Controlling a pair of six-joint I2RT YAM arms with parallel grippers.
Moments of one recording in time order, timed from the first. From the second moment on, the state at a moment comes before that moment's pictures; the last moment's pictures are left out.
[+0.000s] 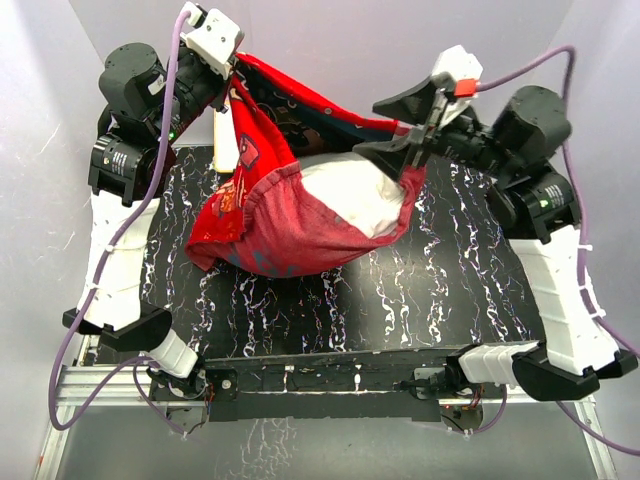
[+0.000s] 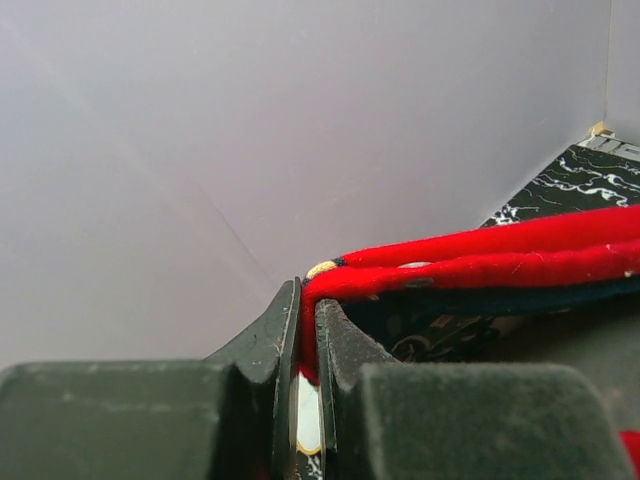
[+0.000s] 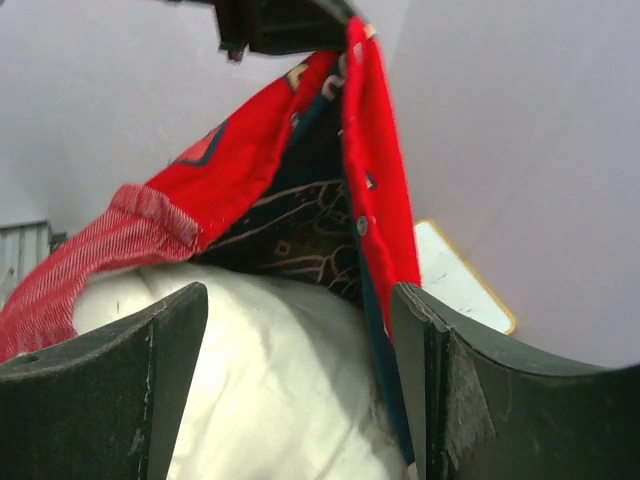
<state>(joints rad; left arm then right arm) -0.40 1.59 2.36 -0.69 0.12 0.45 0.38 1.27 1.89 -0.40 -0.73 -0.06</state>
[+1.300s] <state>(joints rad) -0.40 1.56 2.42 -0.79 0.18 0.44 1.04 1.43 1.65 -0.67 -0.11 -0.63</state>
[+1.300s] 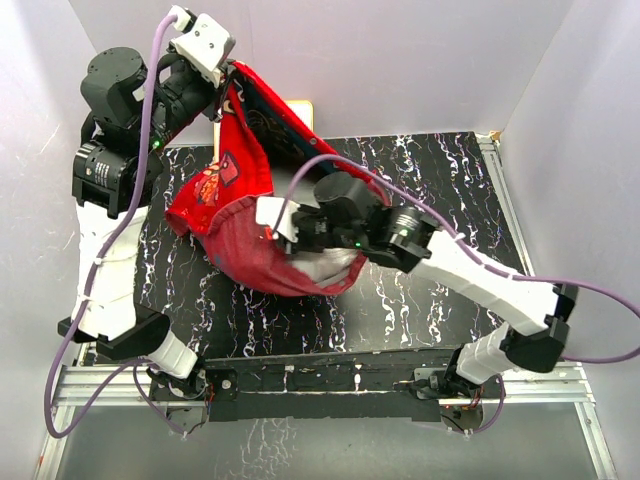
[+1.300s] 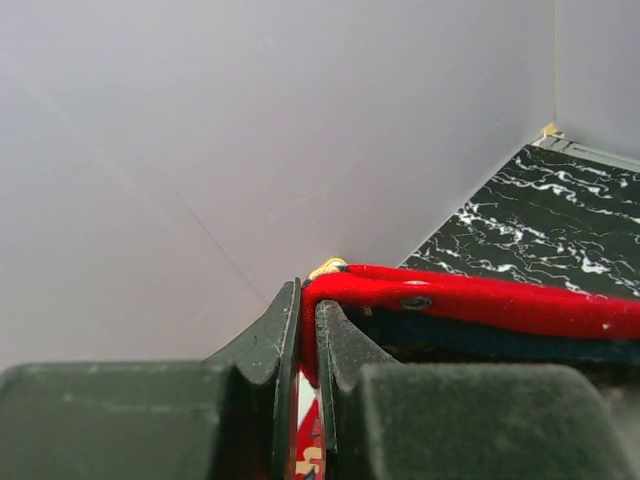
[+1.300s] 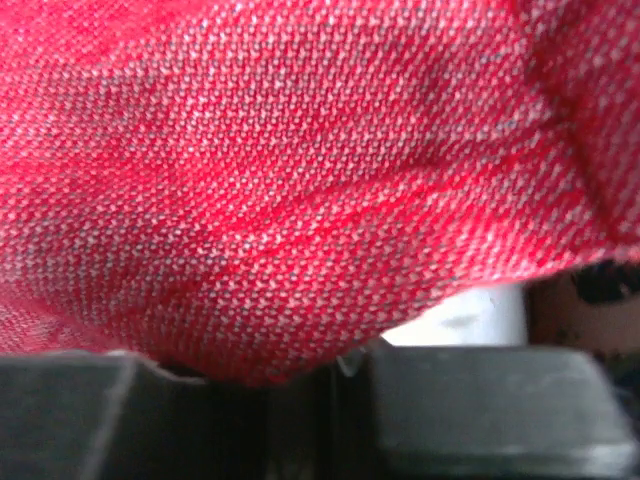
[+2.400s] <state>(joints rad) -0.39 1.28 2.23 -0.91 0.43 0.26 0.99 1.74 2.30 -0.58 -0.05 -0.09</state>
